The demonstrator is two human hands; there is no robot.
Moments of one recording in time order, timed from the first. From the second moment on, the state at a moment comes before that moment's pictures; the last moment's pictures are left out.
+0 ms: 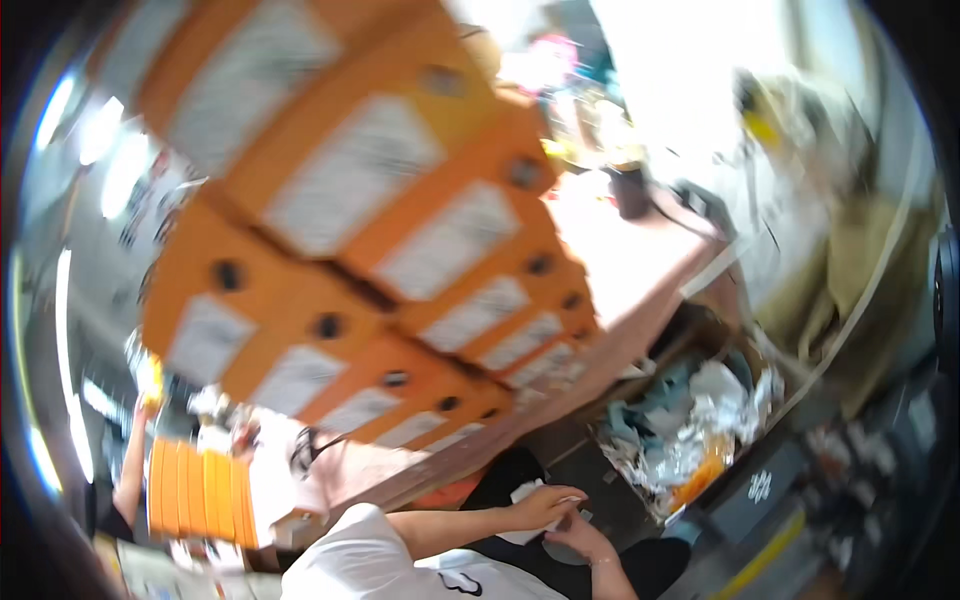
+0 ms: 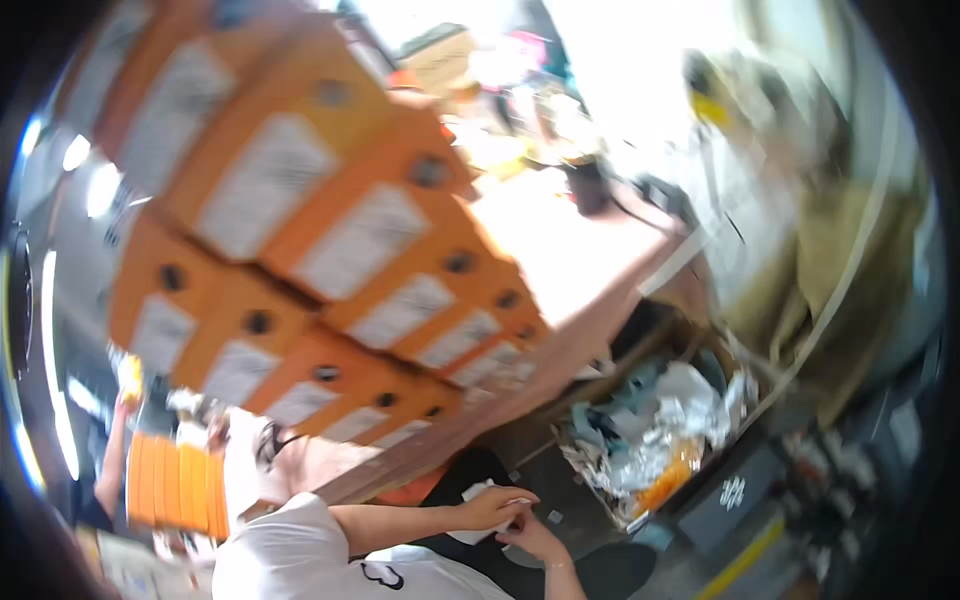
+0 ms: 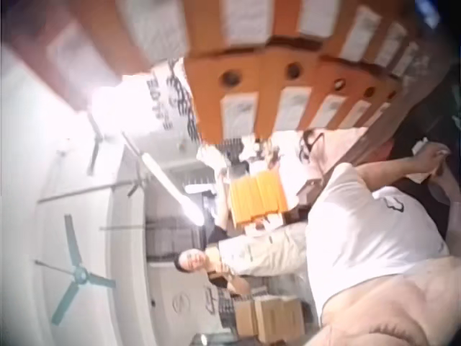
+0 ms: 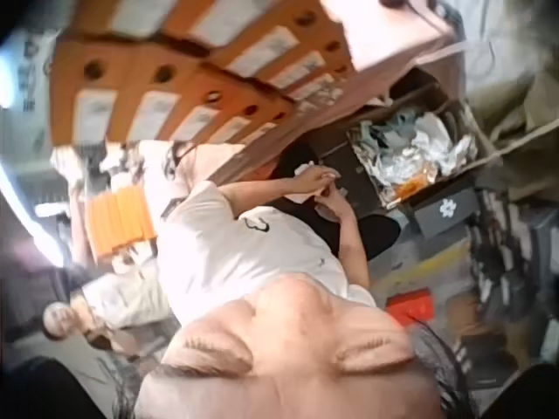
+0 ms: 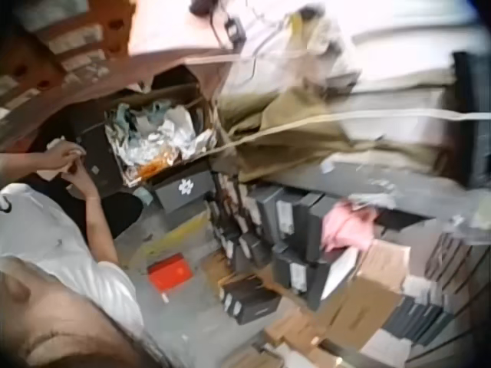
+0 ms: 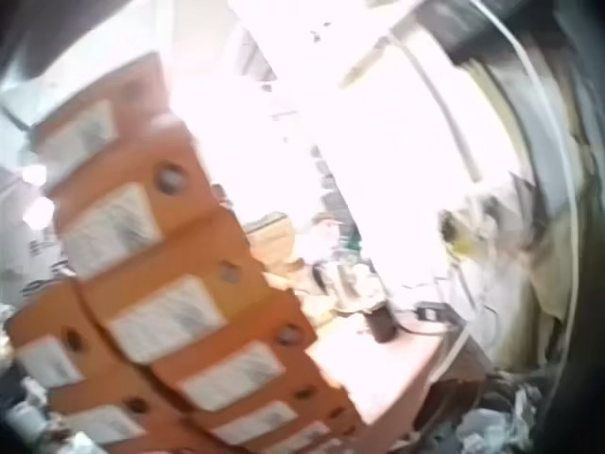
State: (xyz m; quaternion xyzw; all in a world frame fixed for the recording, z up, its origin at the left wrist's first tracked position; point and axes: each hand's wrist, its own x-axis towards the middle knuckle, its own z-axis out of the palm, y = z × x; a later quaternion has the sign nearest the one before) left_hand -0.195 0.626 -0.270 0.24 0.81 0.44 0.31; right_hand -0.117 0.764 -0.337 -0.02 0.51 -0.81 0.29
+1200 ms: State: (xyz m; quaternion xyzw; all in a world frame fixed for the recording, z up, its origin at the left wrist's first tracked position) left_hand 0.052 0.464 -0.009 -0.13 0.65 0.75 0.06; right_hand -0.028 0.634 -0.012 -0.02 0.63 -0.68 0.37
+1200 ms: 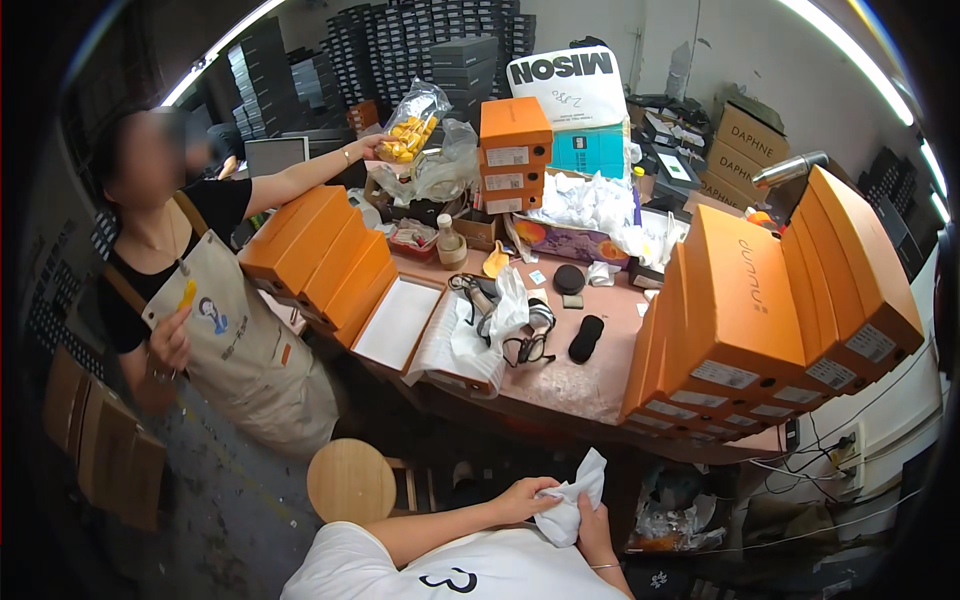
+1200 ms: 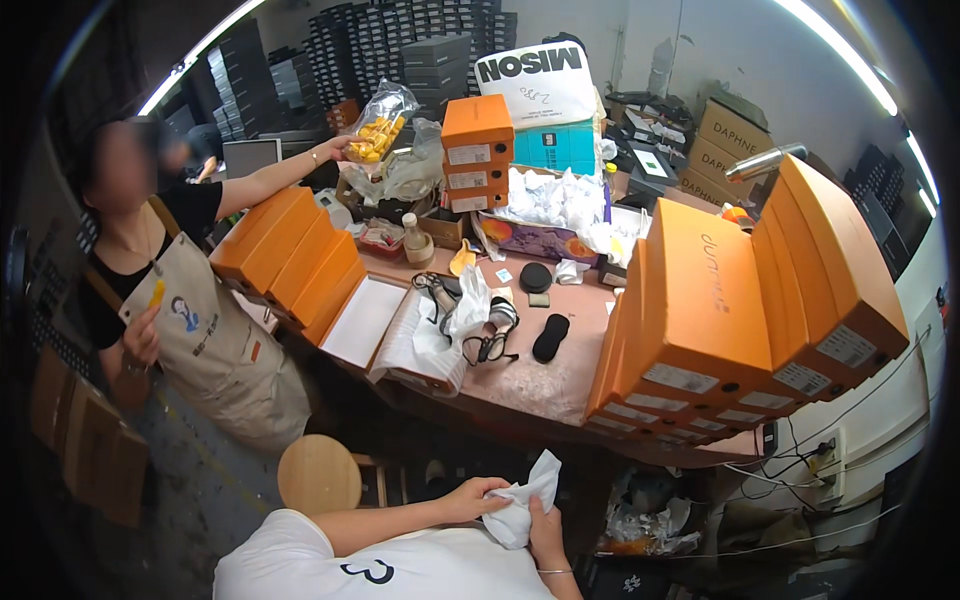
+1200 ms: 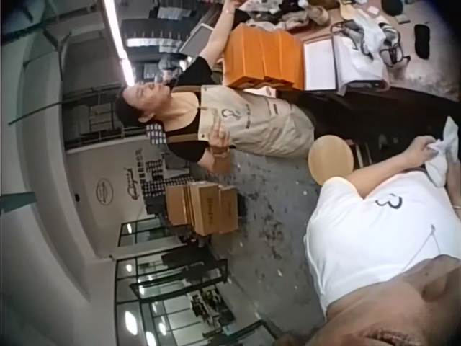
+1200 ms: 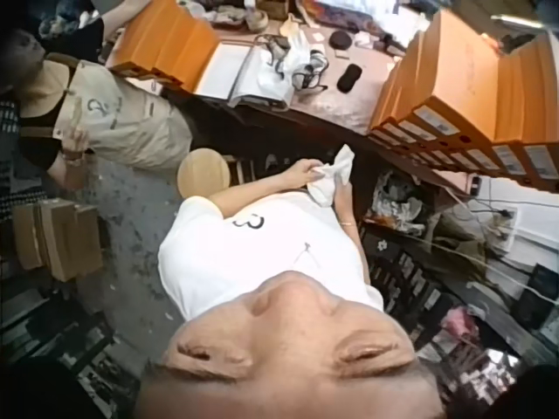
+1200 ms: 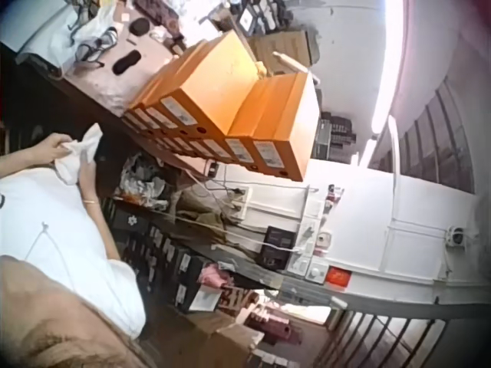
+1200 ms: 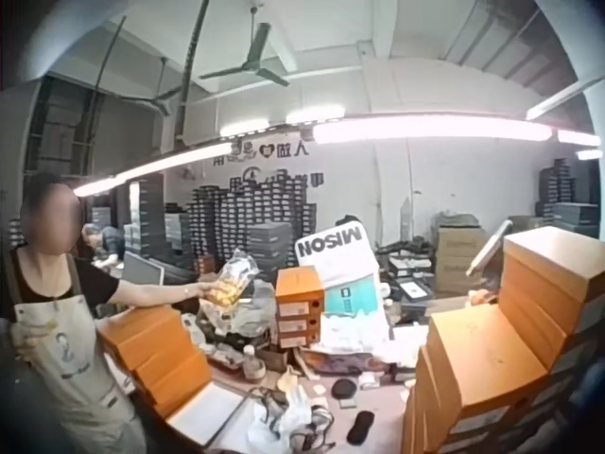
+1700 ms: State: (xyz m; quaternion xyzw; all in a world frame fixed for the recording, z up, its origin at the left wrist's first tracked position) left_hand 0.059 0.173 0.037 -0.18 0.74 0.65 -0.03; right_hand -0.108 0.351 0.117 -0.34 0.68 -0.65 0.08
